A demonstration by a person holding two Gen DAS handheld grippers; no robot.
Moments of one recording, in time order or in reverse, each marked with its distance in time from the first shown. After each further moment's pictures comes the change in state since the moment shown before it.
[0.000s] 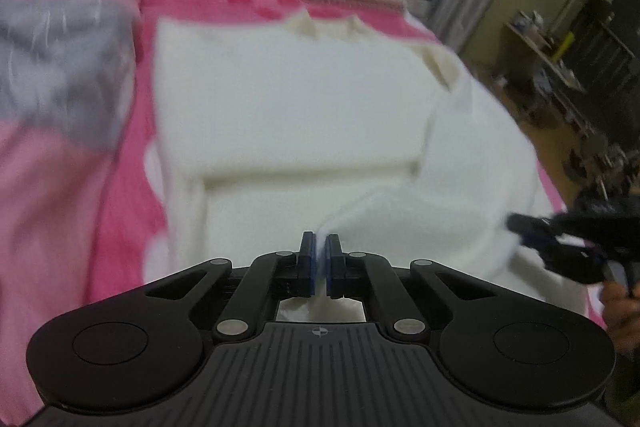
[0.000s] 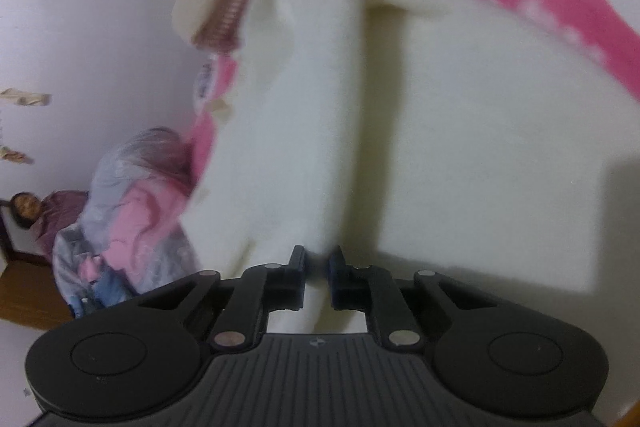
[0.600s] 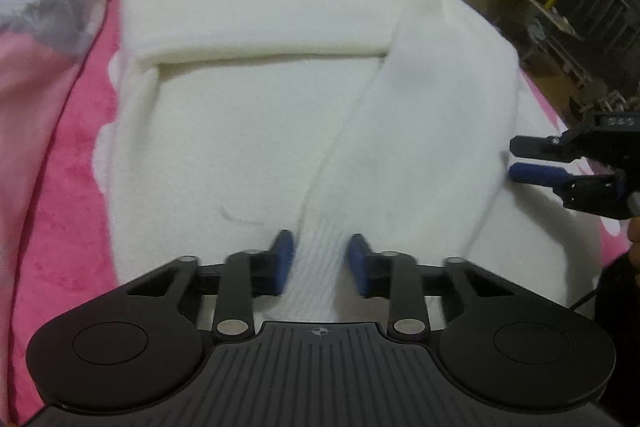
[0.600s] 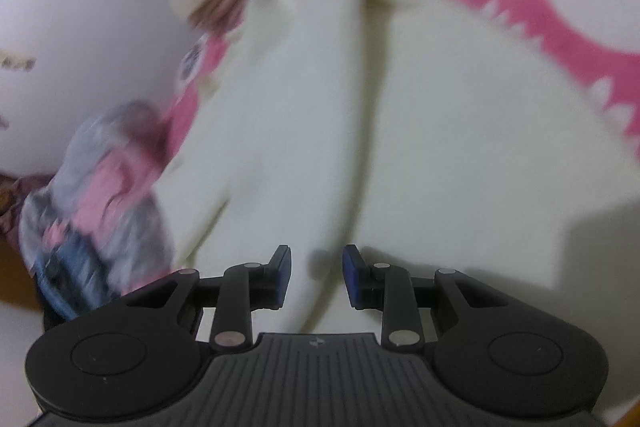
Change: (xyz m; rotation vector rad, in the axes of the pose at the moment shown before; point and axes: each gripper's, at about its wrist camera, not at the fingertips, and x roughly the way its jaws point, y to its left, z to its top) left arm 0.009 -0.033 -0.086 0.046 0.143 0.002; right arm -0.020 -0.008 -0.038 -0.066 -0.010 -0.190
